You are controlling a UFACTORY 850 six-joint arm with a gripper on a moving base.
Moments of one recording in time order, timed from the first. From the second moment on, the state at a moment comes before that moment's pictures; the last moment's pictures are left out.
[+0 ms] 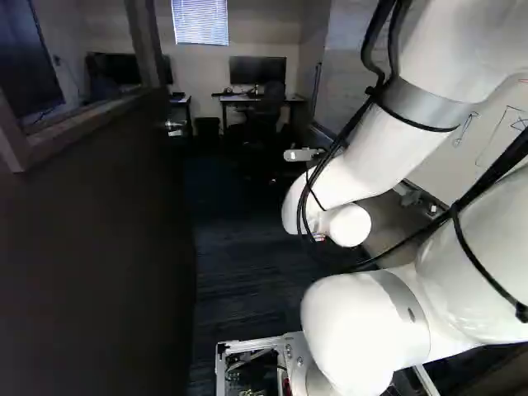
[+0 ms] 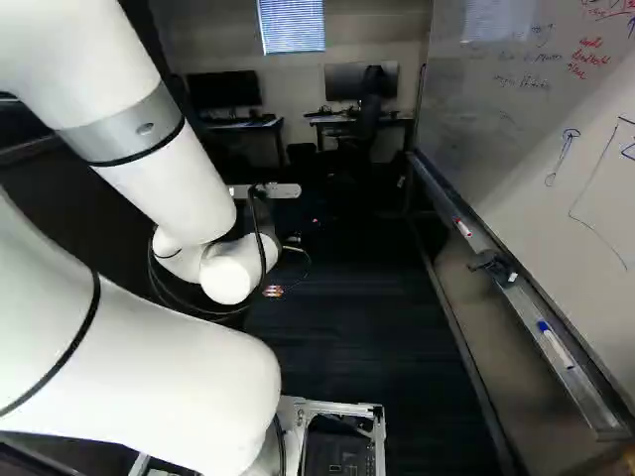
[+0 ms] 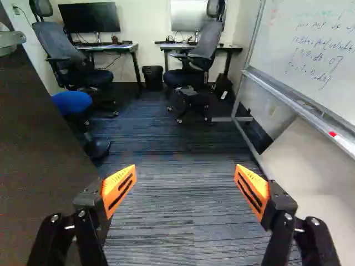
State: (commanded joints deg) arm 0.0 16.0 -5.0 0.0 50.0 0.0
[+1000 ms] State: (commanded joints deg) arm 0.0 16.0 -5.0 0.0 50.0 0.0
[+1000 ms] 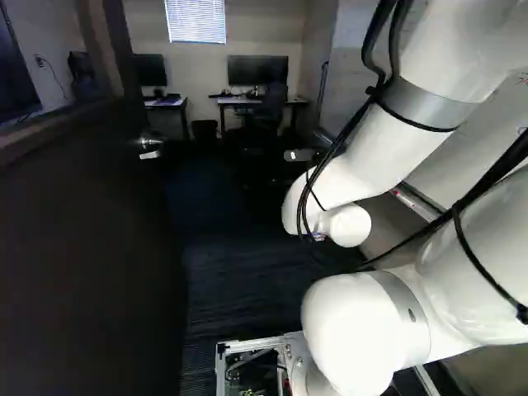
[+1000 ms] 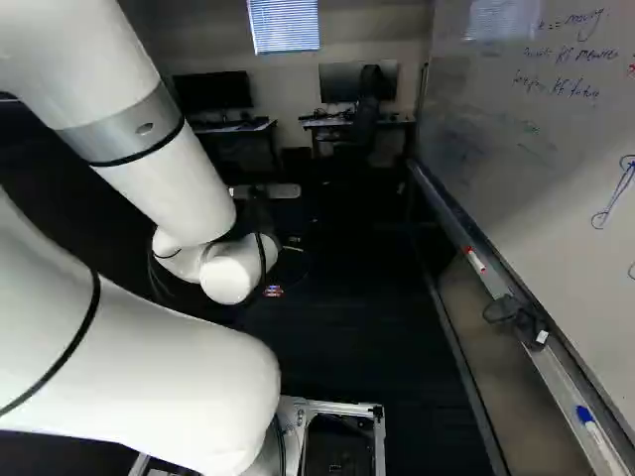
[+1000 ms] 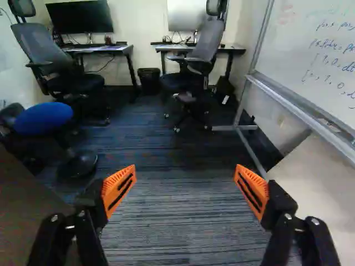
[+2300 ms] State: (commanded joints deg) arm 0.0 16.0 -5.0 0.0 50.0 0.0
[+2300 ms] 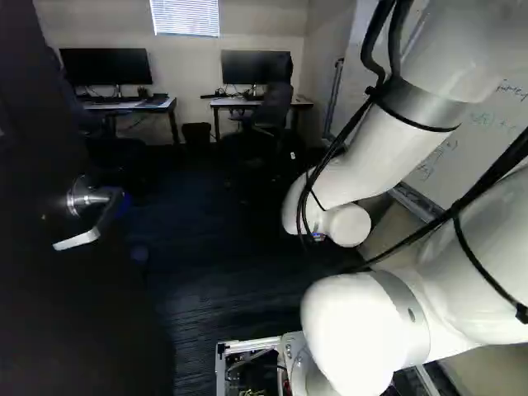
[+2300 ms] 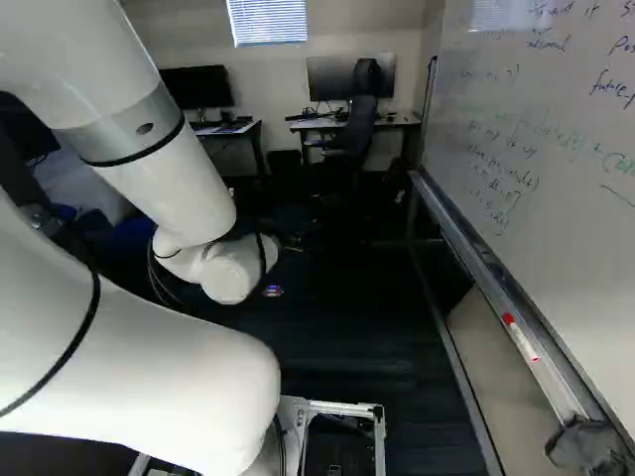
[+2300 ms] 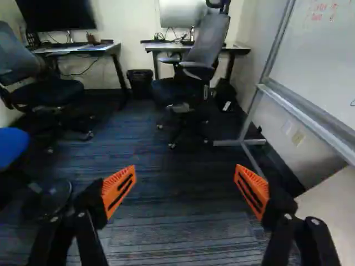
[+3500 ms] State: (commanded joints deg) arm 0.0 16.0 -5.0 0.0 50.0 0.0
